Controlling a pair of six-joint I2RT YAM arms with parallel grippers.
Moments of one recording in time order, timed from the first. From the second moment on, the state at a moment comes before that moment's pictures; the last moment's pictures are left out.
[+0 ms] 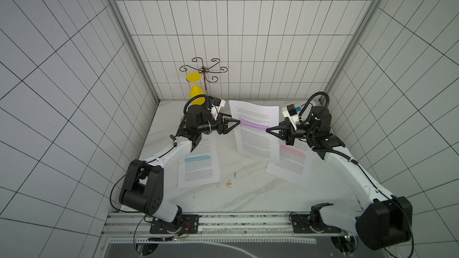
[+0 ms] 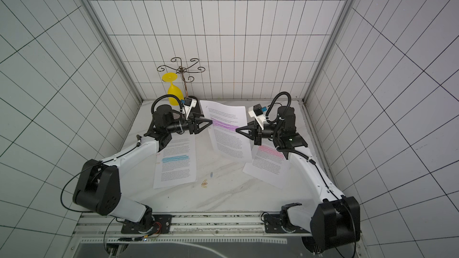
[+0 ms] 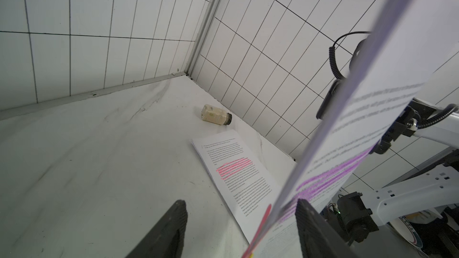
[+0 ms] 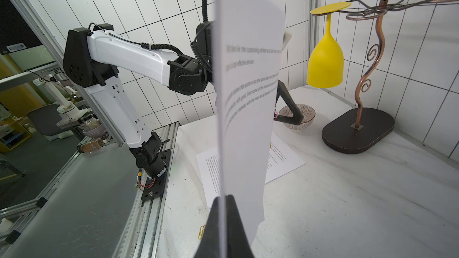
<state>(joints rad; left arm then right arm) -0.32 1.53 1.01 0.36 0.97 -0.39 0.21 1.22 0.98 0.01 -1.24 -0.04</state>
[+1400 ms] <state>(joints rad) -0.28 1.55 1.00 0.45 1.02 -0.51 0.21 1.24 0.98 0.05 -1.23 -0.01</state>
